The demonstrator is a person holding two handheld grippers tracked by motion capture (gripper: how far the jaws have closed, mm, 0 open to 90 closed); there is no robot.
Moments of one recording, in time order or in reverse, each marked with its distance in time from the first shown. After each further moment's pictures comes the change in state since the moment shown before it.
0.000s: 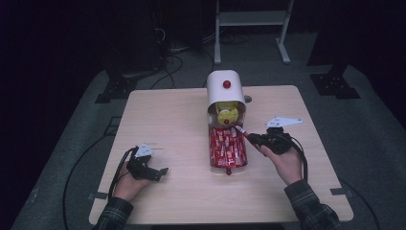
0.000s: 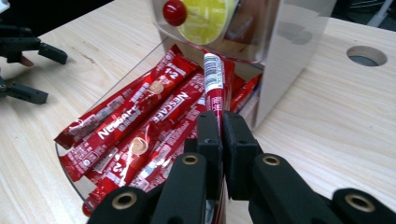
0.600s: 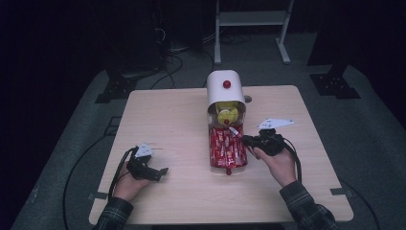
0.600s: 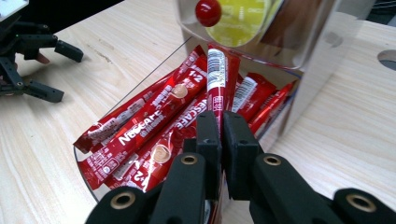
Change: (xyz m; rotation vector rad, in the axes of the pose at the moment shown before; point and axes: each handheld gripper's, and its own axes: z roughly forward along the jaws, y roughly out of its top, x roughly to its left) left arm 0.000 0.000 0.000 0.000 0.000 0.000; right arm 0.014 0.003 0.013 0.006 0.040 -0.019
